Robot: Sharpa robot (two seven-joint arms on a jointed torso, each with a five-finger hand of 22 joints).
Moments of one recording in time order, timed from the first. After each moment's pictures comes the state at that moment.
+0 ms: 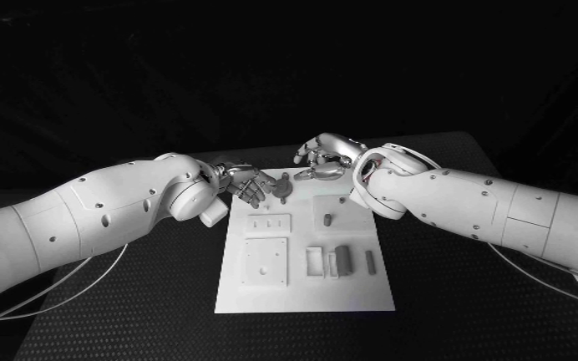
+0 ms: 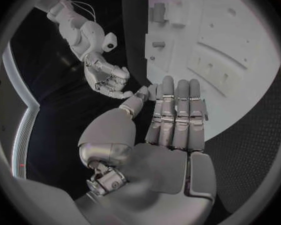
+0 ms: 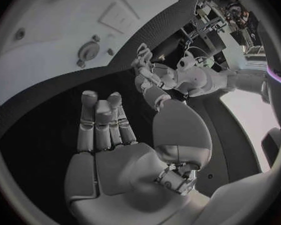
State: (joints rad) left arm 1.29 -0.62 -0.13 1.25 -0.50 -0.07 -0.26; left_hand 0.91 0.14 0.48 -0.29 0.05 1.02 0.10 0.43 0.47 1.29 0.03 0.26 0.48 1.10 0.05 0.25 1.09 0.01 0.96 -0.05 0.19 0.86; right arm 1.22 -0.63 -0.07 1.30 -1.19 -0.36 0.01; right_hand 0.97 -0.15 0.57 -0.26 0.10 0.82 0.16 0.22 0.51 0.94 0.07 1.06 0.95 1.12 -0.04 1.39 0.91 0.25 1.01 0.03 0.97 1.31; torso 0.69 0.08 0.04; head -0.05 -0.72
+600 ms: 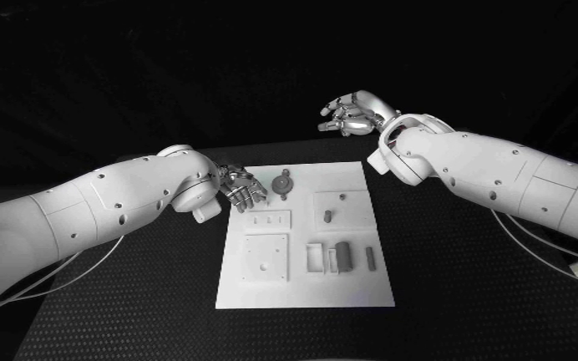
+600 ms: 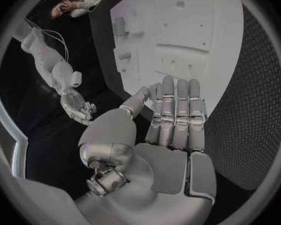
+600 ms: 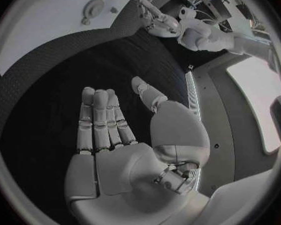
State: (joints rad) left arm 1.29 -0.56 -0.14 1.16 -0.76 0.05 -0.40; left_hand 0.91 0.15 0.46 -0.30 0.05 1.02 0.10 0.43 0.48 1.29 0.03 0.26 0.49 1.12 0.04 0.25 1.09 0.01 0.97 -0.06 0.20 0.87; right arm 1.29 -0.64 -0.03 1.16 -0.86 -0.39 0.16; right_hand 0.99 -0.09 0.57 -0.29 0.10 0.77 0.20 0.22 0.50 0.82 0.10 0.85 0.73 0.96 0.00 1.07 0.76 0.25 0.81 0.11 0.76 1.23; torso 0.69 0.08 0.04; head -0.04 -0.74
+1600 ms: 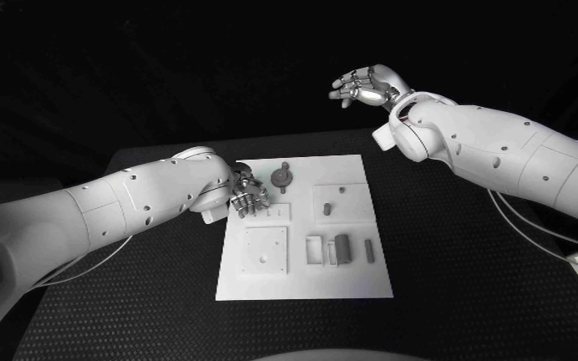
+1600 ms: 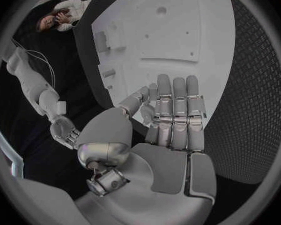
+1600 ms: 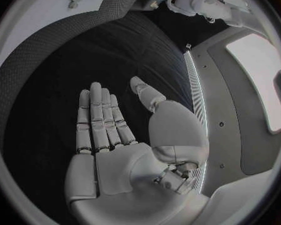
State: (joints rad) left arm 1.28 -0.47 -0.20 1.09 -0.85 0.09 -0.45; left_hand 0.86 0.09 0.59 -0.29 0.23 1.03 0.11 0.41 0.51 1.36 -0.01 0.36 0.60 1.20 0.00 0.39 1.09 0.01 1.05 -0.11 0.27 0.98; right arm 1.31 -0.62 -0.02 1.04 -0.64 -0.33 0.25; right_hand 1.01 -0.08 0.54 -0.29 0.10 0.75 0.20 0.25 0.47 0.80 0.15 0.65 0.37 0.90 0.08 0.67 0.72 0.23 0.63 0.19 0.56 1.17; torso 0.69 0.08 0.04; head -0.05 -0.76
